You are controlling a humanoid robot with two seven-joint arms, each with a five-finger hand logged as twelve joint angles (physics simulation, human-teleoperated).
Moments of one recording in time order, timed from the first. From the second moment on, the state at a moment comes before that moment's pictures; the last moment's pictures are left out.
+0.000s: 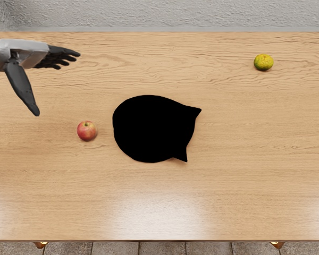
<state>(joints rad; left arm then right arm) -1.33 1.01 -0.24 -1.36 0.62 -0.61 0.21 -0.09 0.00 -0.05 0.17 0.08 0.02 -0.18</state>
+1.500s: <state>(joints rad) -1.01 0.68 -0.19 -1.60 1.40 -0.10 0.61 -0.10 0.00 -0.05 0.17 0.08 0.02 -0.18</state>
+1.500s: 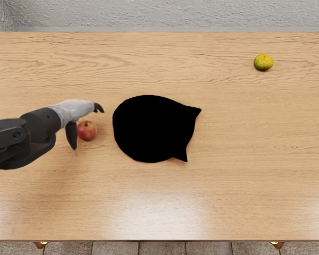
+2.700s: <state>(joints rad) -0.98 0.64 -0.12 -1.54 1.45 0.01 0.61 -0.10 0.00 -0.05 0.17 0.08 0.02 -0.18</state>
